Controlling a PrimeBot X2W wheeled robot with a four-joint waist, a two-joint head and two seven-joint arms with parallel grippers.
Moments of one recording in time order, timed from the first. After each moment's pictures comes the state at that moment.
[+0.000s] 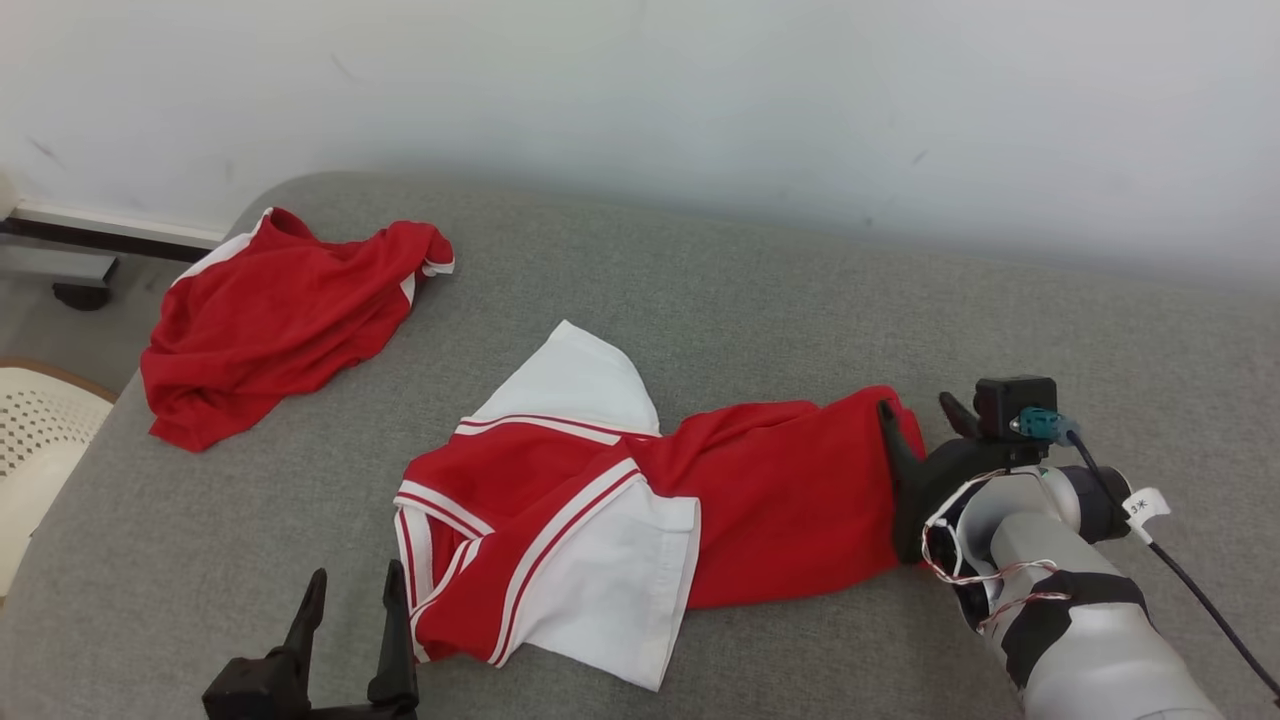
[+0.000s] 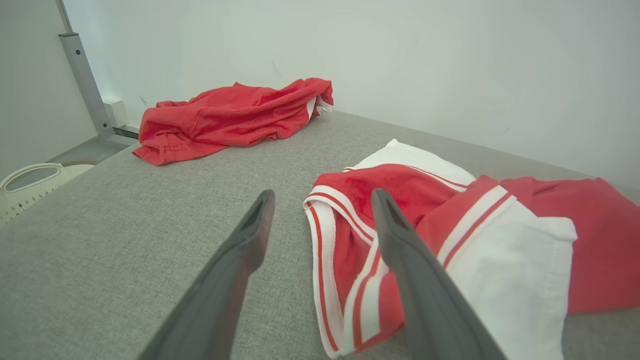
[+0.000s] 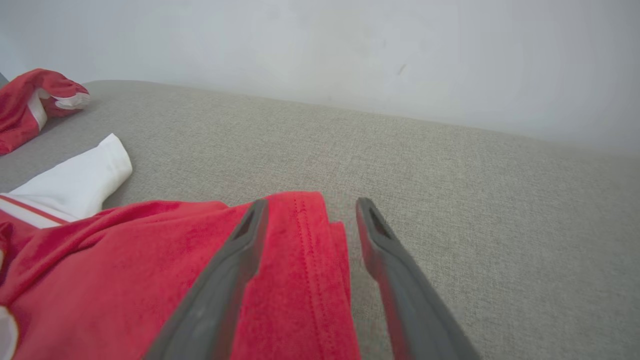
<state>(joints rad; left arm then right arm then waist) -0.08 0.08 -0.08 0.33 -0.29 -0.04 -0.26 -0.80 -0.09 0.13 1.28 0.17 0.13 -0.23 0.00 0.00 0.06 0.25</state>
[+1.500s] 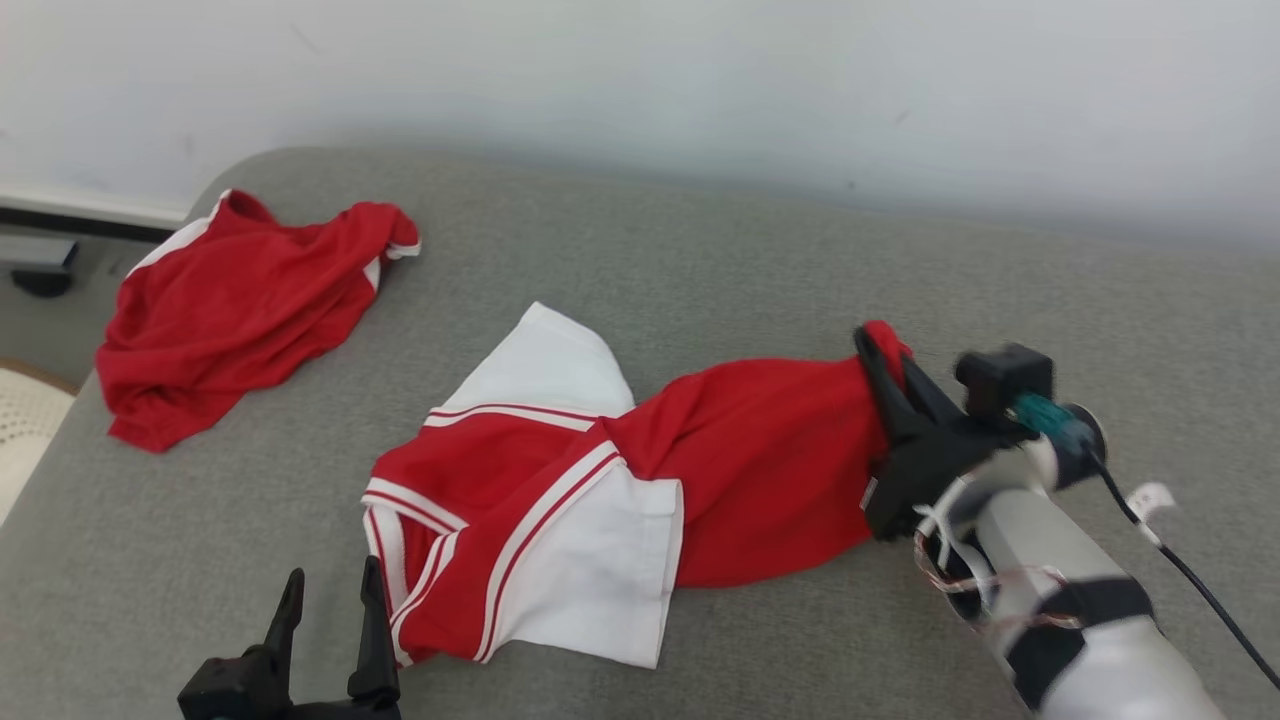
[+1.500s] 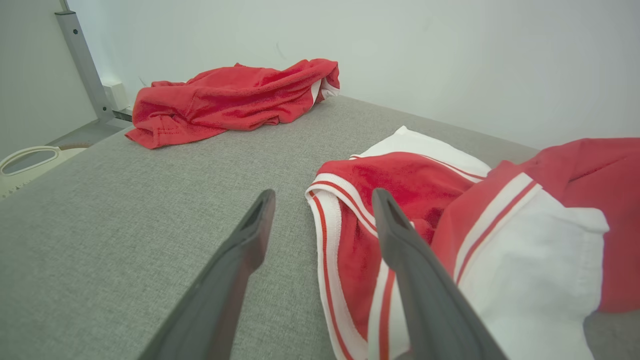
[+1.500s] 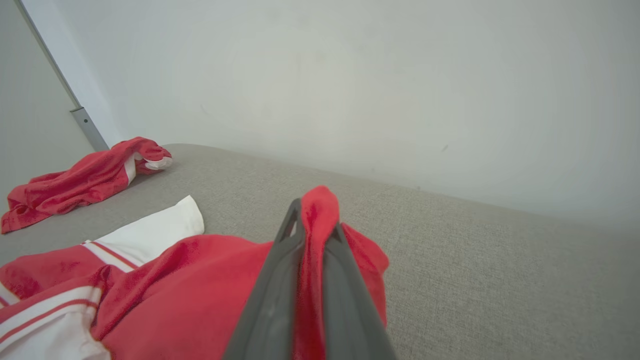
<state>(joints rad) -0.10 0.05 -0.02 0.35 -0.28 -0.06 -0.26 -0.74 -0.14 0.40 0.95 0.37 0.13 -0.26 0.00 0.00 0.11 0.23</state>
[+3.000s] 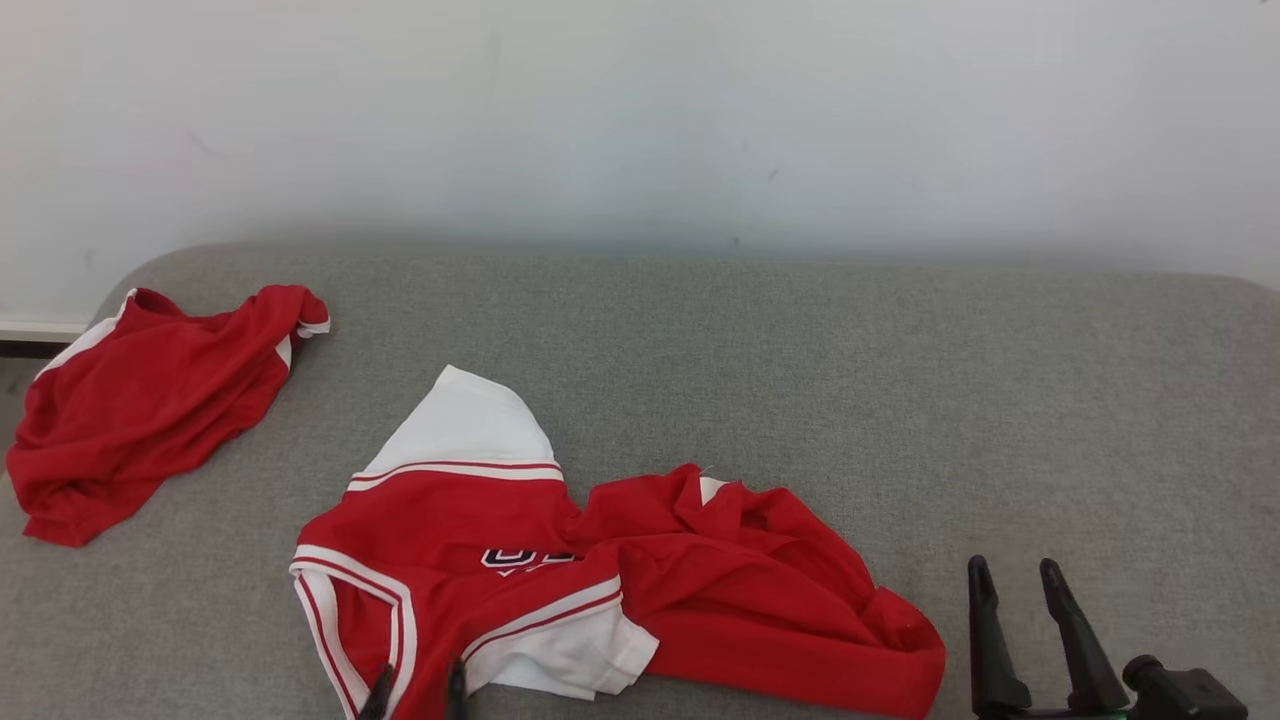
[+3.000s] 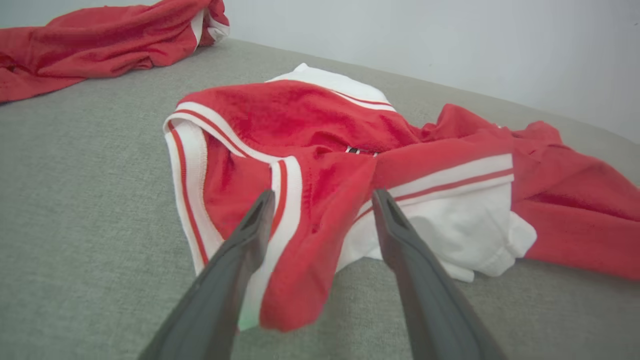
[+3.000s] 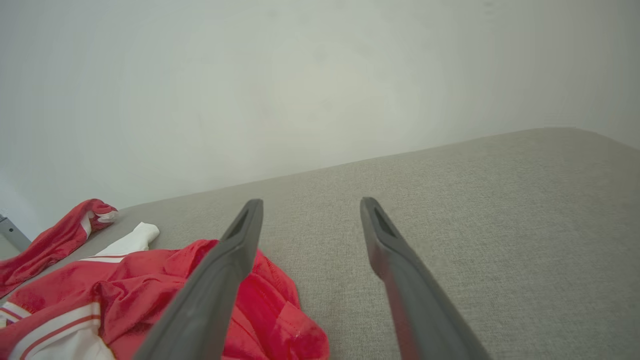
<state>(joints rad) -0.01 0.05 -0.13 0.42 -0.28 -0.08 -0.26 0.08 -0.05 0.01 0.13 0.29 0.13 -0.26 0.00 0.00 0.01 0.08</state>
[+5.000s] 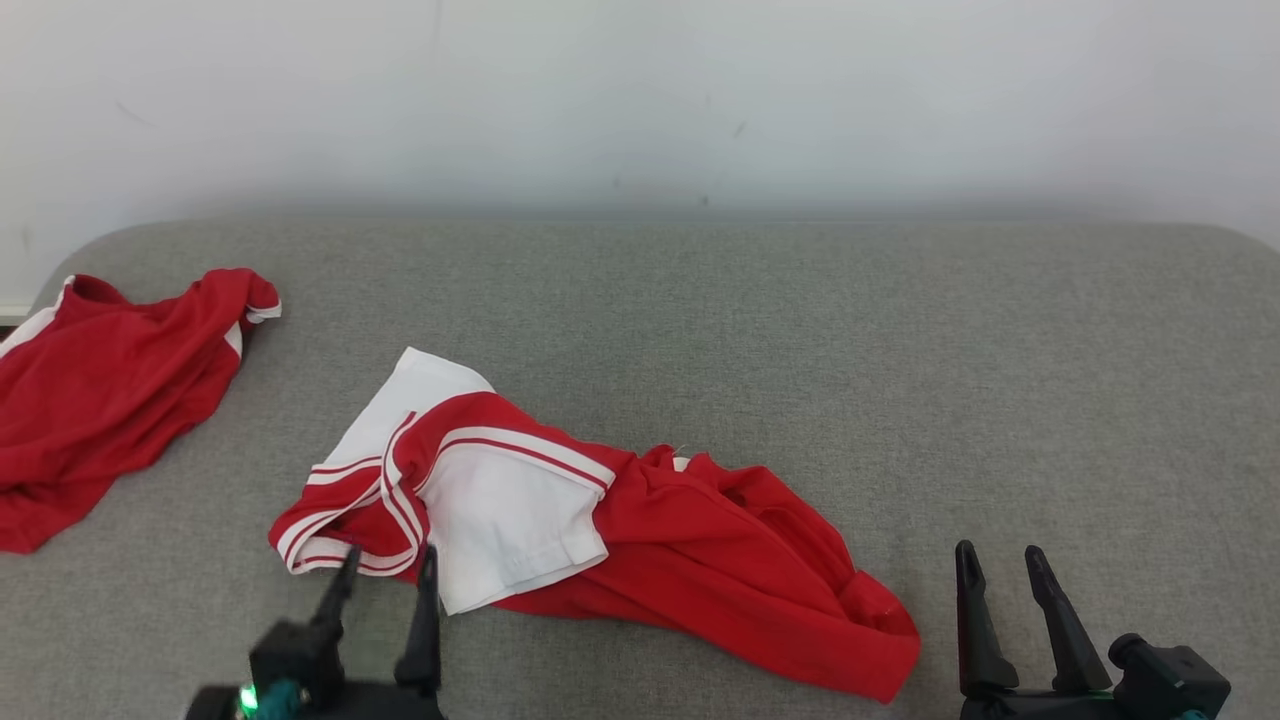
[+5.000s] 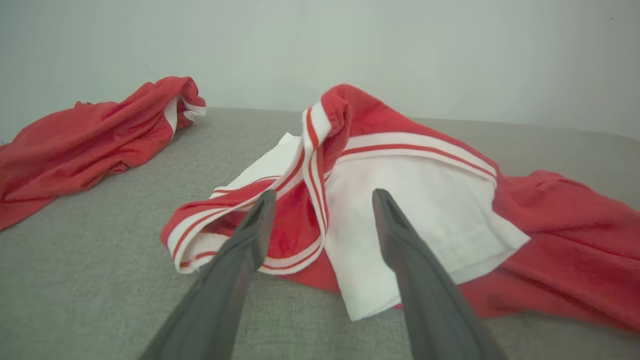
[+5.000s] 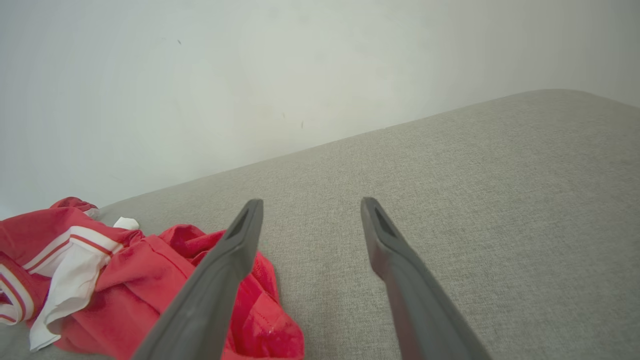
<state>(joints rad) -0.19 0.11 -0.14 0.44 -0.23 -0.07 -0.26 0.02 -0.05 0.02 0.20 0.33 0.13 -0.26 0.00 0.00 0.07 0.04</state>
